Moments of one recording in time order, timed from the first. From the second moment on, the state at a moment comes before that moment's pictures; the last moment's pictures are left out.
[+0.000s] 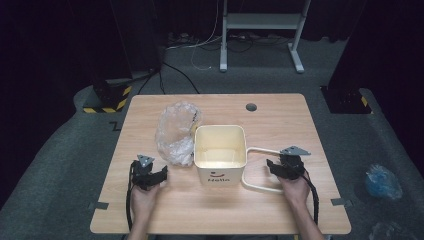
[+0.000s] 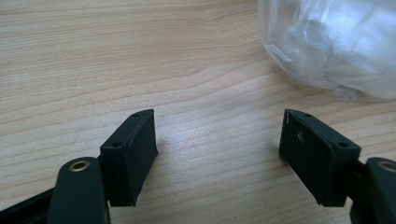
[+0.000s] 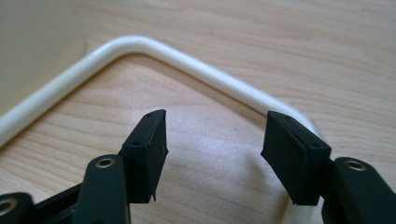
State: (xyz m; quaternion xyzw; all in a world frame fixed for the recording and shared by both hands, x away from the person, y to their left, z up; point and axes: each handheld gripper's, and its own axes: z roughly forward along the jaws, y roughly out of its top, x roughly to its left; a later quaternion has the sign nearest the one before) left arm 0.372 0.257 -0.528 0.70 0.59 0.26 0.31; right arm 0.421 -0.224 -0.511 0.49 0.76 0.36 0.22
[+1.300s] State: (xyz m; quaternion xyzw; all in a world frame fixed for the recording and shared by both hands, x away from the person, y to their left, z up) left arm 0.372 0.257 -0.528 0.70 0.59 0.26 0.31; right arm 0.449 -0.259 -0.519 0.50 0.77 0.34 0.22
